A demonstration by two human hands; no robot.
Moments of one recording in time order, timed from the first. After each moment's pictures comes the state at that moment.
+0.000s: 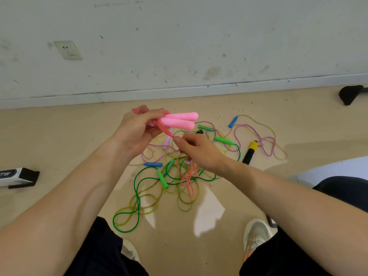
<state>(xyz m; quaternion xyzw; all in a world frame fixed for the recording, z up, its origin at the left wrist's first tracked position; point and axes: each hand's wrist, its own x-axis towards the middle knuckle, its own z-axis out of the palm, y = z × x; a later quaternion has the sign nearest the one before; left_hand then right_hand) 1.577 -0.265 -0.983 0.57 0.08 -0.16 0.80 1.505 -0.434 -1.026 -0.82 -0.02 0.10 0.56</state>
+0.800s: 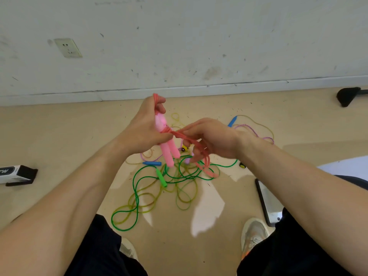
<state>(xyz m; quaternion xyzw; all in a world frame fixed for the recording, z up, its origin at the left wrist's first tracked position) 1.570 -0.253 -0.986 0.88 -0.23 -0.03 0.41 1.522 -0.460 -0.978 -0.68 0.01 0.31 0.67</state>
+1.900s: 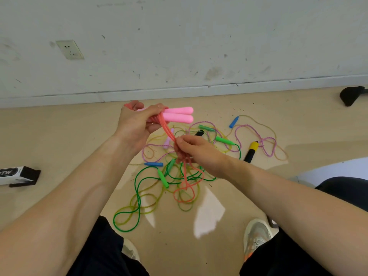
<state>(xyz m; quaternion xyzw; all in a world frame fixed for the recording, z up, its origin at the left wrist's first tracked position) 1.582 -0.260 -0.983 0.60 0.09 -0.08 0.79 1.501 -0.429 -1.024 -0.71 -0.02 0.20 0.68</state>
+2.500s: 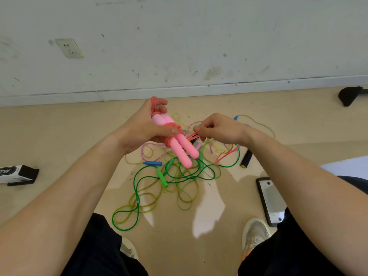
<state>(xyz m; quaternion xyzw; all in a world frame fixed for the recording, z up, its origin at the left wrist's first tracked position) 1.563 -0.261 -0.969 0.74 -0.09 -0.21 0.63 1.539 -0.496 -0.993 -0.89 -0.09 0.16 0.41</state>
